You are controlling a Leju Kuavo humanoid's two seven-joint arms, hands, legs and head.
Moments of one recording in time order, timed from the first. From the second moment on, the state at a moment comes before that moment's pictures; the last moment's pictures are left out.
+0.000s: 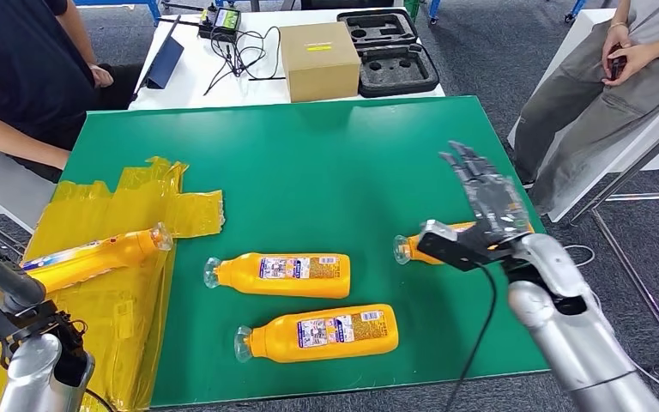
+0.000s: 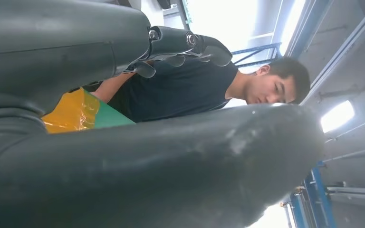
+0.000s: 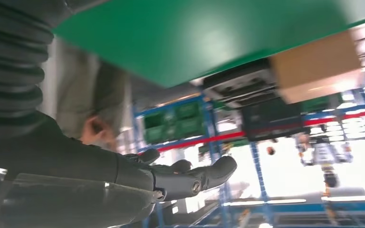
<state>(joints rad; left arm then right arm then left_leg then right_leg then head) -0.02 0.10 0.28 -1.54 0.16 0.46 -0.70 -0.44 -0.35 0.38 -1.41 0.78 -0.11 -0.22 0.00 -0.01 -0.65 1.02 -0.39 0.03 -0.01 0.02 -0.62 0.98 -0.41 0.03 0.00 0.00</state>
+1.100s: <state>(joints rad) -0.11 0.06 0.25 -1.53 0.14 0.39 -0.66 -0.61 -0.62 0.49 -1.25 0.76 0.36 -0.23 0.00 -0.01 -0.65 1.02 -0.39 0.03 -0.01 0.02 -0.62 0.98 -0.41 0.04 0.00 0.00</state>
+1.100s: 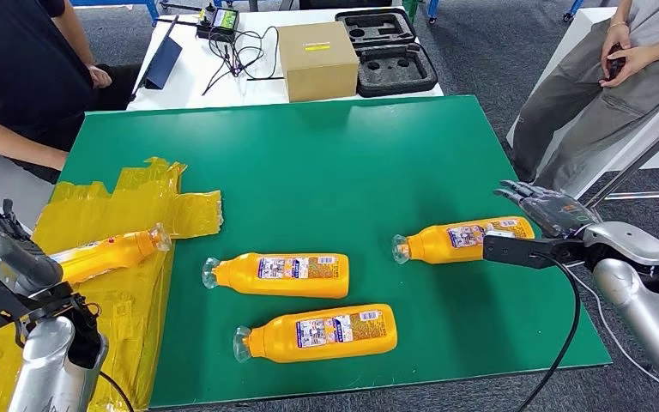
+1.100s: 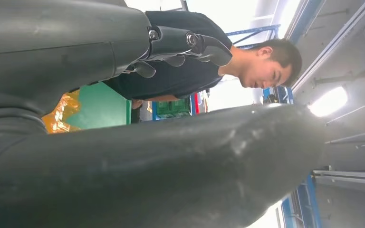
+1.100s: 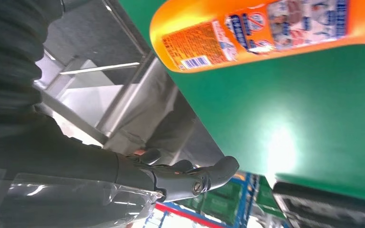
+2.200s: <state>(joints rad) -0.20 0.03 0.20 -1.46 0.14 0.39 -0.65 -0.76 -0.48 0.70 -0.79 0.81 0.22 -0.28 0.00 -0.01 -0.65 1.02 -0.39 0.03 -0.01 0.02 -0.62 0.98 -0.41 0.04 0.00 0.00</state>
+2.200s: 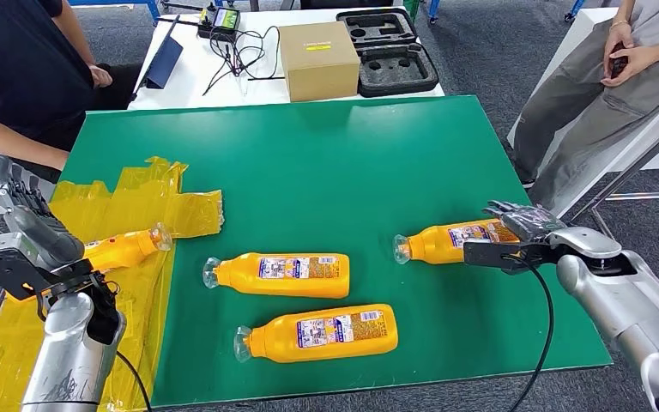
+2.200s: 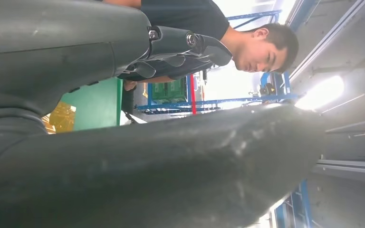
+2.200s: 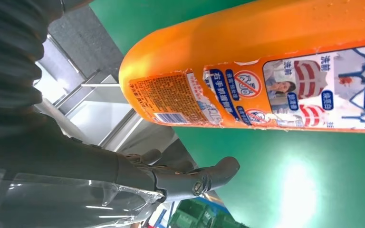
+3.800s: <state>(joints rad) -0.26 0.02 0.16 -1.42 0.17 0.39 -0.66 -0.81 -0.37 0.76 -0.48 0.88 0.22 -0.26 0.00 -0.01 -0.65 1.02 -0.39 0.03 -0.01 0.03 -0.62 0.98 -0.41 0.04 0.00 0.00</state>
